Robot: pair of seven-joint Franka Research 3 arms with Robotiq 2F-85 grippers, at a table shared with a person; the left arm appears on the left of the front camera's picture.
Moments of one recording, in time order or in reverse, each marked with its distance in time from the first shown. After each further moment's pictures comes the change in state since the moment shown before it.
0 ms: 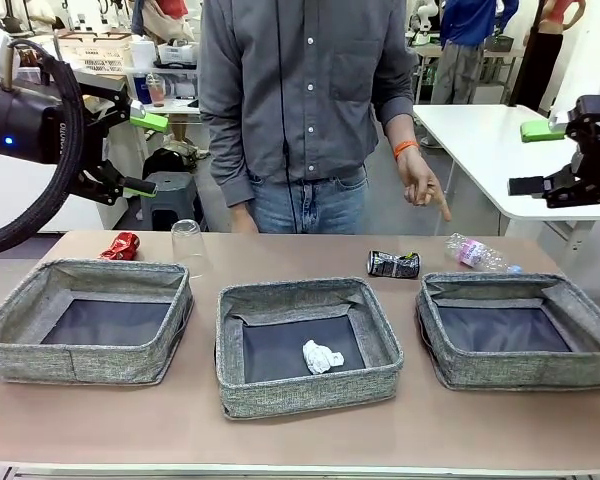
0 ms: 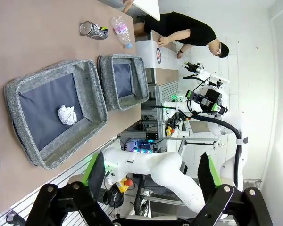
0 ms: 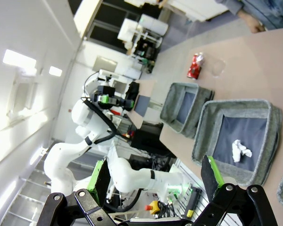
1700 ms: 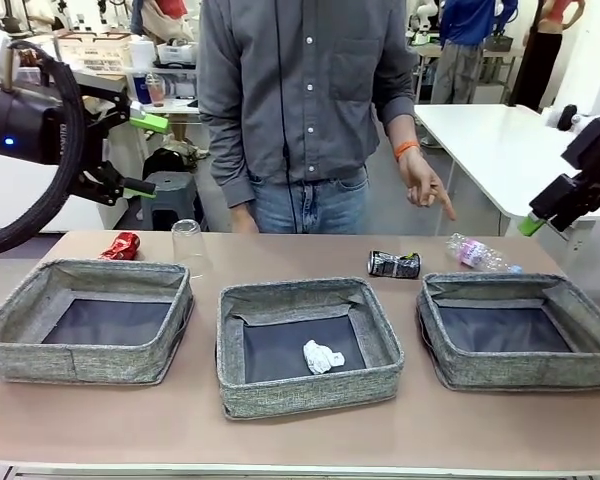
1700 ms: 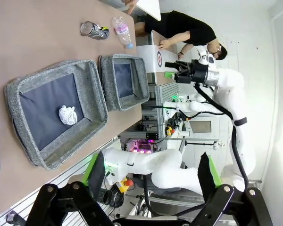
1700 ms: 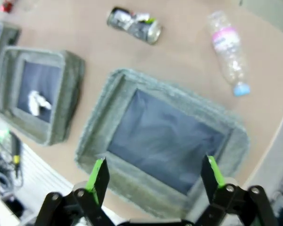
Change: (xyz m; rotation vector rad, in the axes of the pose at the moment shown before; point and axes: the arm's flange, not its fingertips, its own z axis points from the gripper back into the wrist) left arm 0.001 0.001 0.000 0.002 0.000 0.002; right arm 0.108 -0.089 -0.005 -0.915 0.489 0.345
